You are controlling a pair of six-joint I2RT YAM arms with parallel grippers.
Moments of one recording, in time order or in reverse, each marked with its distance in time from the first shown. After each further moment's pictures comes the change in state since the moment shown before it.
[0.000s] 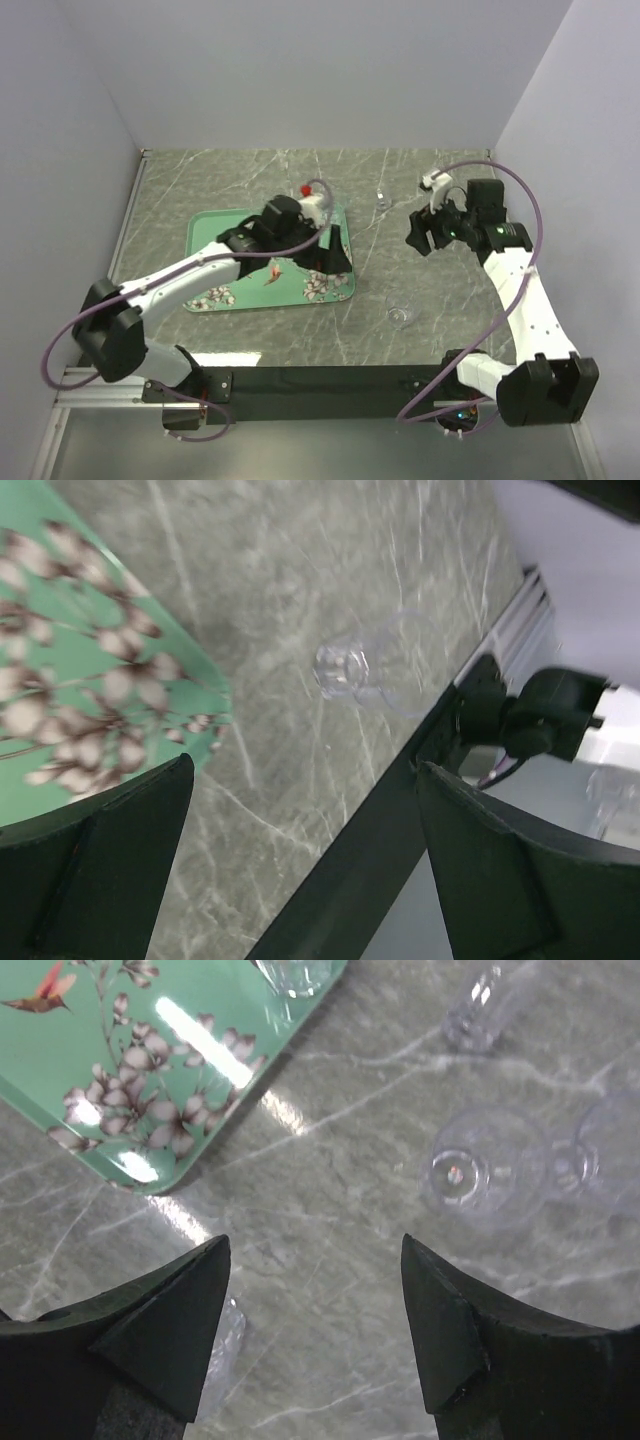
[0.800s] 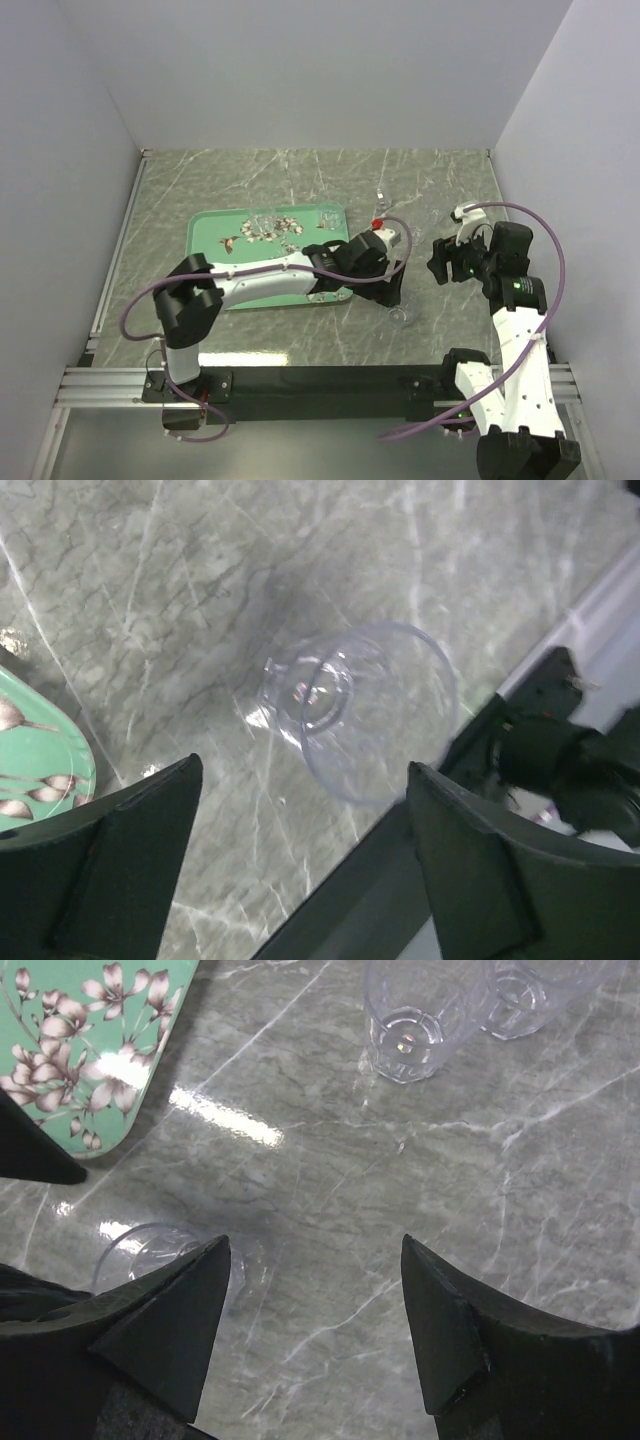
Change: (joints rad) left arm -0.379 0.424 0.307 -0.057 -0.308 -0.072; right arm -0.206 -0.385 -0.282 -0.046 0.056 0.097
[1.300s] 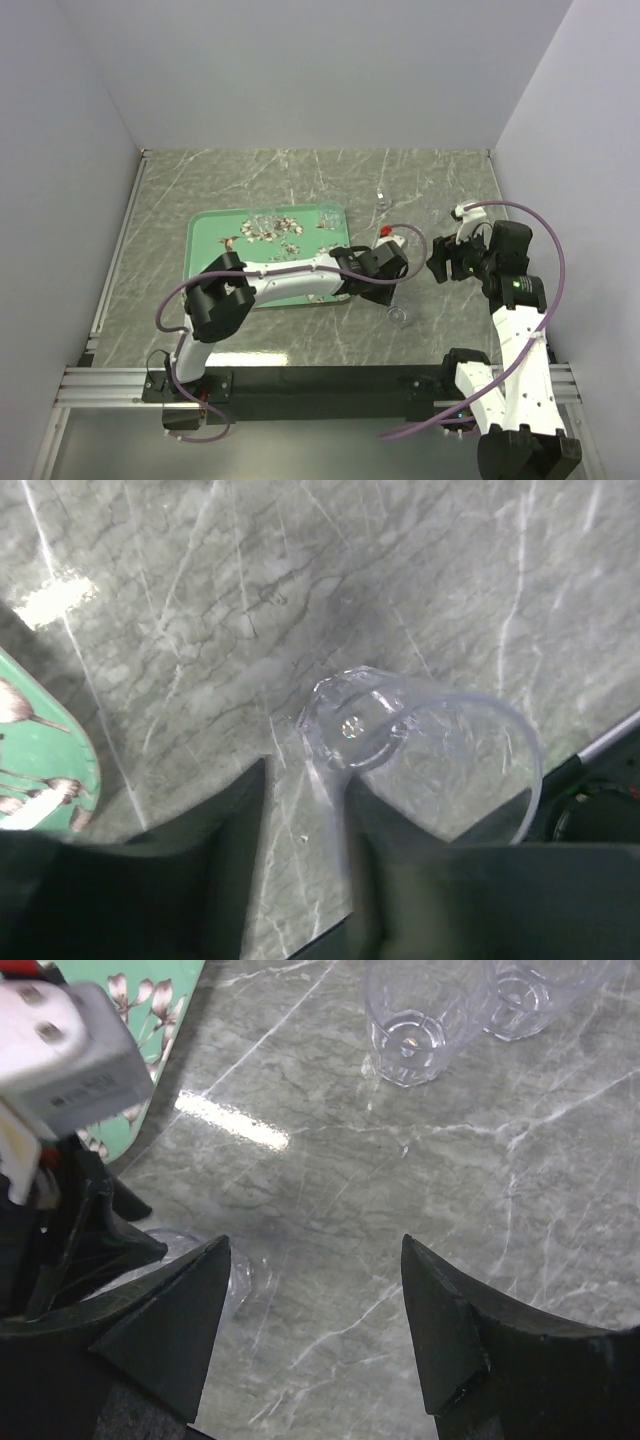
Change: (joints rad) left arm -0.048 0.194 0.198 -0.177 -0.174 -0.089; right arm 0.008 0.009 0.000 0.014 0.000 0.028
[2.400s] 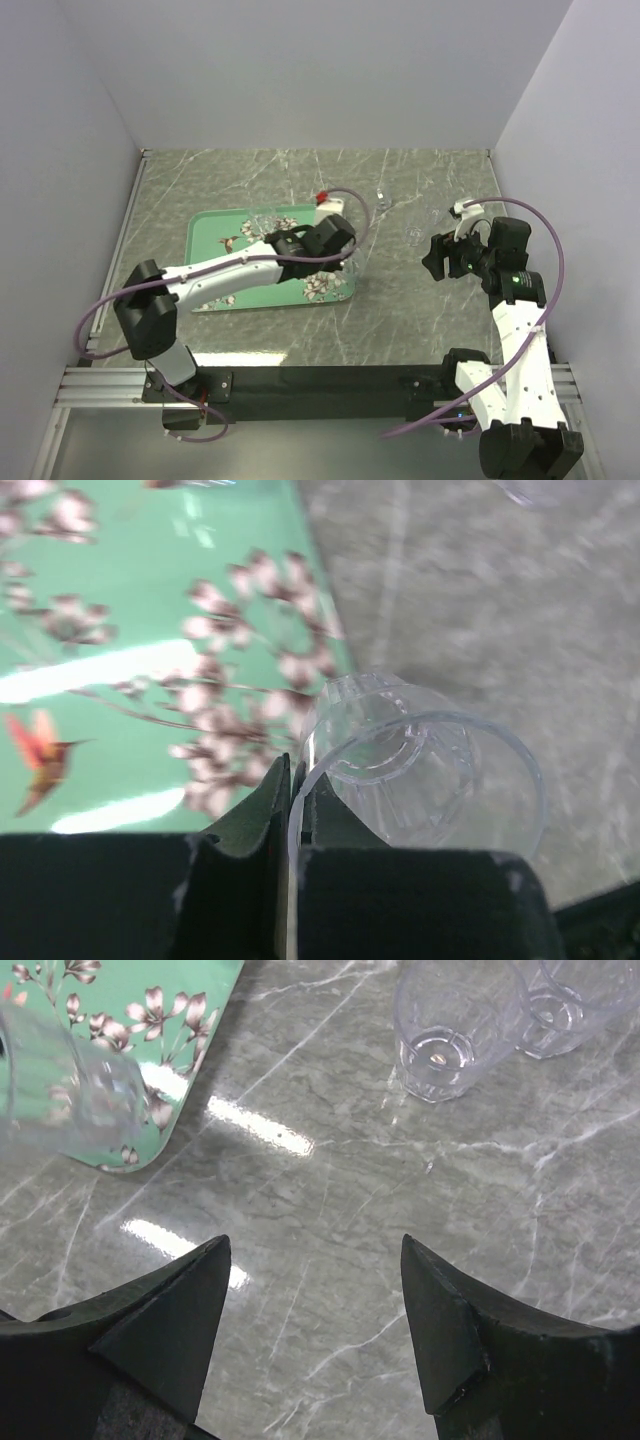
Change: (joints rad) left arm 0.120 -0.351 -0.219 -0.056 -0.302 0.005; right arm 0.008 0.031 0.013 0.015 -0.057 0.019
